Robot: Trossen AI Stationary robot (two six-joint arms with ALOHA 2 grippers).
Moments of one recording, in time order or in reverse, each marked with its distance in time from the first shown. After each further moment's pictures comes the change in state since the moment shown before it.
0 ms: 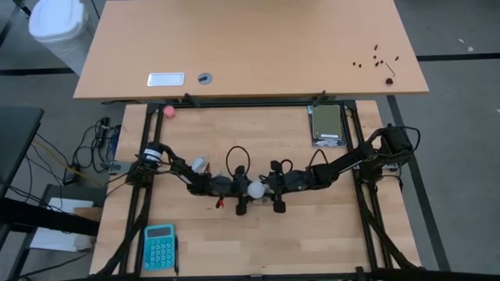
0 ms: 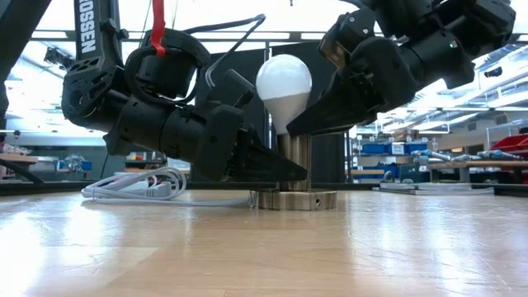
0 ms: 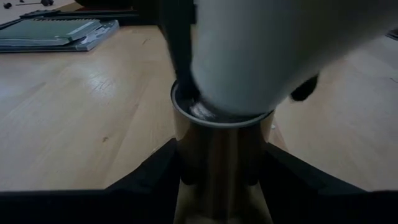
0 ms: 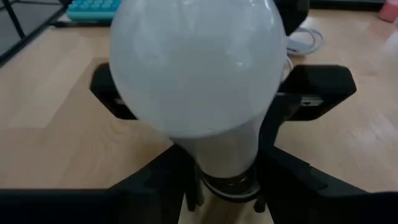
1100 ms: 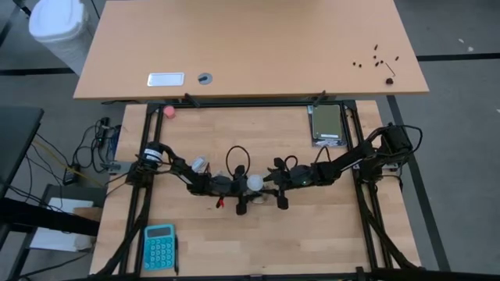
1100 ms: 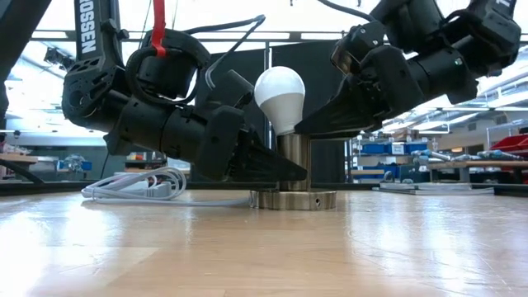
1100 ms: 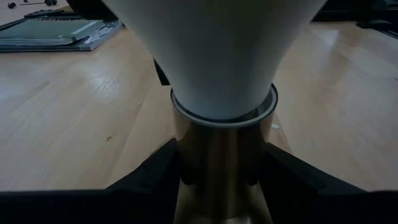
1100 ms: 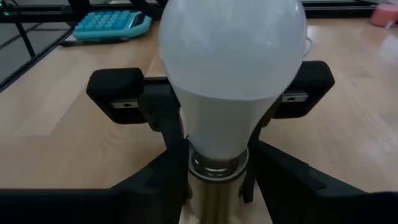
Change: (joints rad) left arm 0.001 0.000 0.000 0.000 -0.004 -0.002; right arm -0.047 -0.006 -0.107 0.182 -0.054 0.011
